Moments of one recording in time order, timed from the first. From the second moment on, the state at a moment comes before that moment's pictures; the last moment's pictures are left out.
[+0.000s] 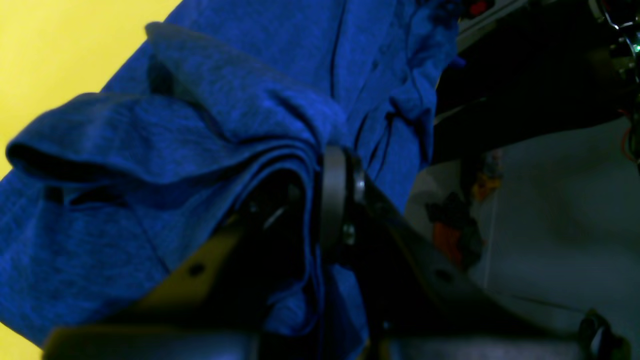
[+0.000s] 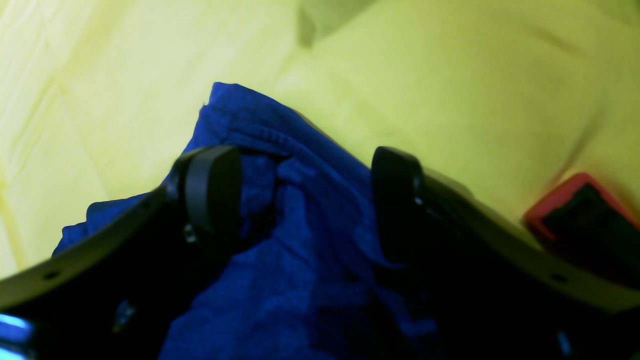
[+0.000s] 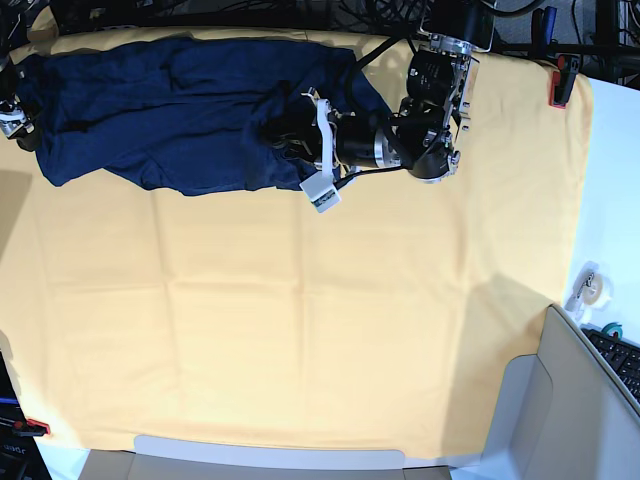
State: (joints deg) left arm 0.5 -2.0 12.2 93.7 -54.6 -35.3 72.1; right arm -25.8 21.7 49.7 93.8 59.0 8.6 -51.9
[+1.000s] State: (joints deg) left arm -1.8 -1.8 17.9 93.6 -54.8 -35.4 70.3; right arm -25.9 19.8 49.4 93.8 59.0 8.6 -52.0
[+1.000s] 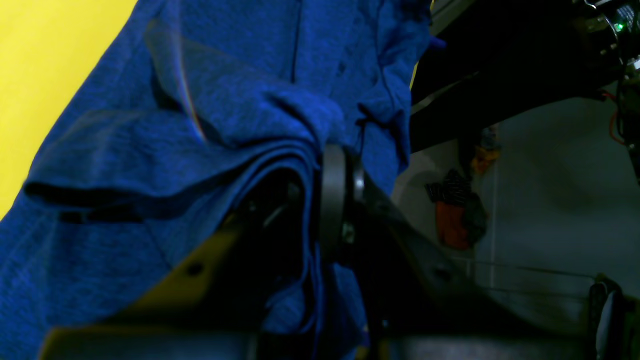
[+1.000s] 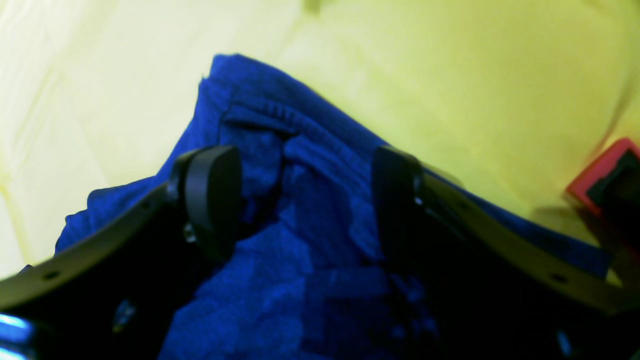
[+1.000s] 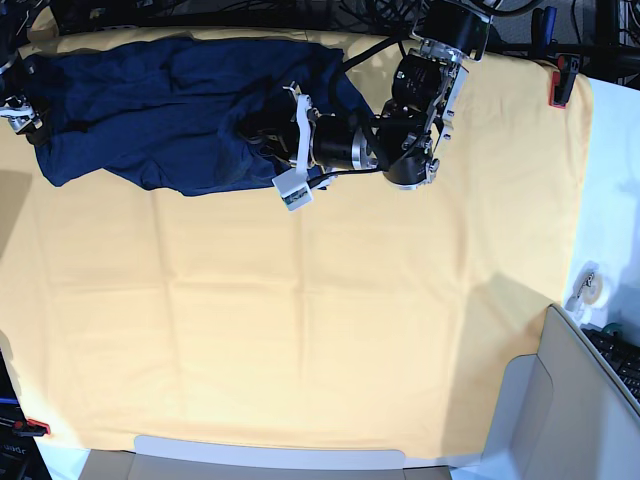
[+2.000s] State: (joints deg) left arm 5.7 -12.2 -1.4 101.1 -54.5 -35.4 70.1; right arm -25.9 19.9 49.4 93.8 59.0 8.6 -51.8
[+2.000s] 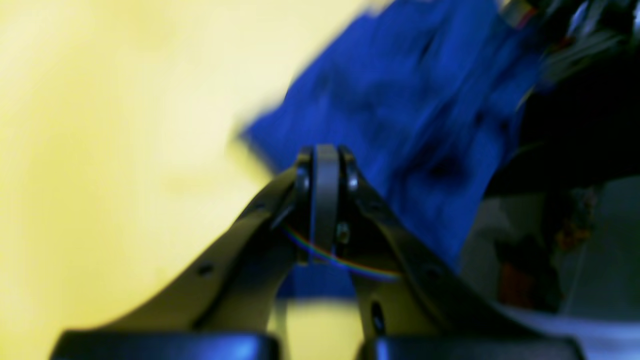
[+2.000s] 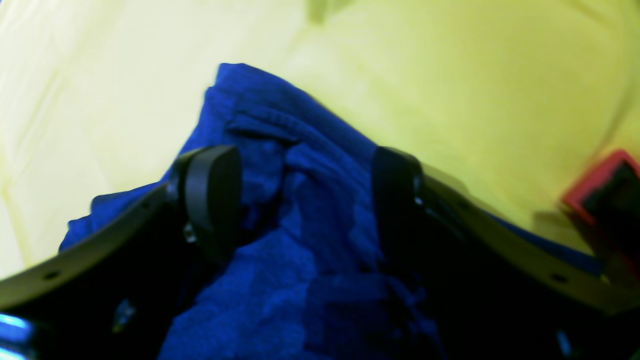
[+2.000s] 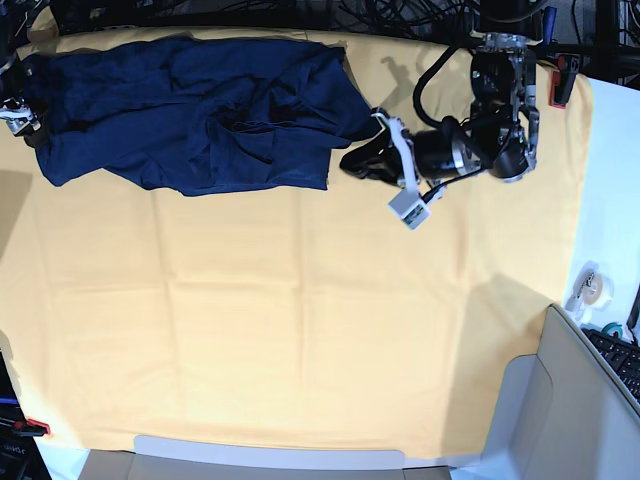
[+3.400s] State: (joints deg) left arm 15.4 -6.5 15.6 115.0 -24.1 -36.4 67.6; right arm -25.7 19.9 45.8 93.8 59.0 8.6 -51.8
